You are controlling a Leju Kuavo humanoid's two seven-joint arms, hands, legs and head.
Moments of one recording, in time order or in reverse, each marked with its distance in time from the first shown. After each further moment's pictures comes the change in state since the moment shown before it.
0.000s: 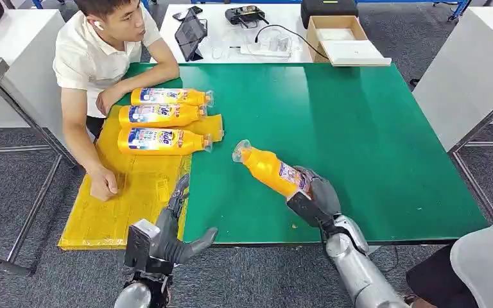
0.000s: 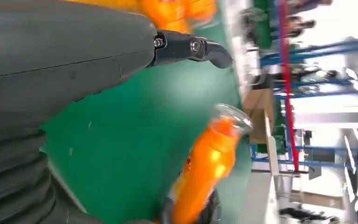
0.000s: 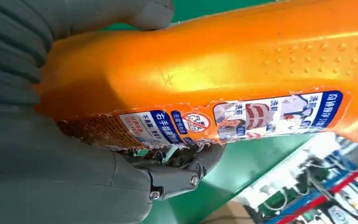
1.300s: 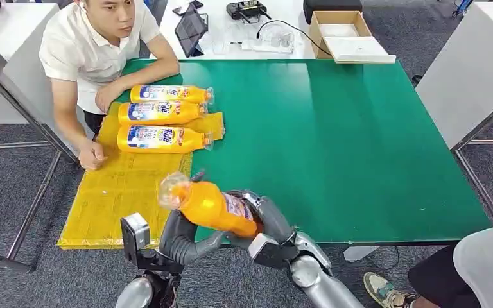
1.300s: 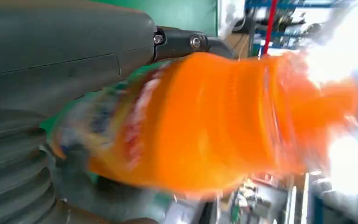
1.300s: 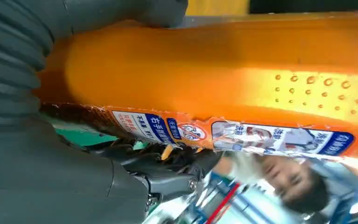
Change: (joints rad) left arm -0.040 -0.006 -0.070 -0.039 0.170 -0.180 -0.022; right arm 0.121 0.050 0.317 -0.327 -0.099 0.149 -0.194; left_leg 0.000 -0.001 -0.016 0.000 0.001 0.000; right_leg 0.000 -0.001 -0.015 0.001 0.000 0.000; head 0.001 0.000
